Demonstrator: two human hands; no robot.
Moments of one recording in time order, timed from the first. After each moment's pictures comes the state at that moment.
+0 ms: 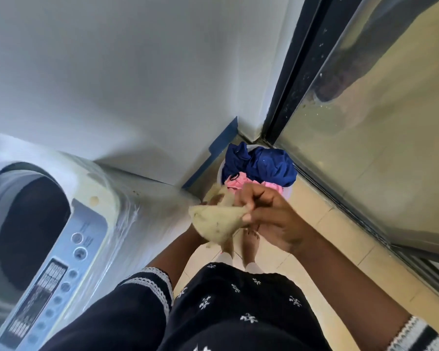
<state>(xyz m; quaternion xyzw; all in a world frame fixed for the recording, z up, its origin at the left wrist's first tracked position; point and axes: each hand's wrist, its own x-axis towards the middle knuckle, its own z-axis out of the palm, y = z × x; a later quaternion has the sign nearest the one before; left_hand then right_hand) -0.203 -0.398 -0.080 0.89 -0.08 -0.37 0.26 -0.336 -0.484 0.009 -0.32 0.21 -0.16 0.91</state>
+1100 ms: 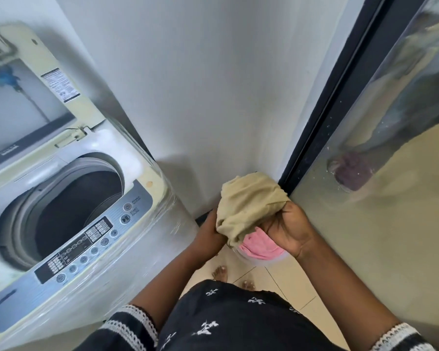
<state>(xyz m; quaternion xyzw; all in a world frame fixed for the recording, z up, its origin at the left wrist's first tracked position) -0.212 -0.315 0.011 0.72 -0.33 -0.42 0.44 -0.339 -0.452 0.057 -0.22 0.27 -0.19 0.92</state>
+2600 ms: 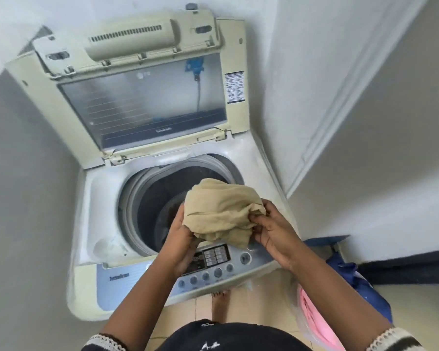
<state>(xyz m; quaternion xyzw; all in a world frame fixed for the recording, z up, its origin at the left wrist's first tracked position) 0.033 -0.124 0.033 0.59 0.05 -0.27 0.76 -0.023 -0.326 0.025 -0.46 0.25 0.08 0.85</state>
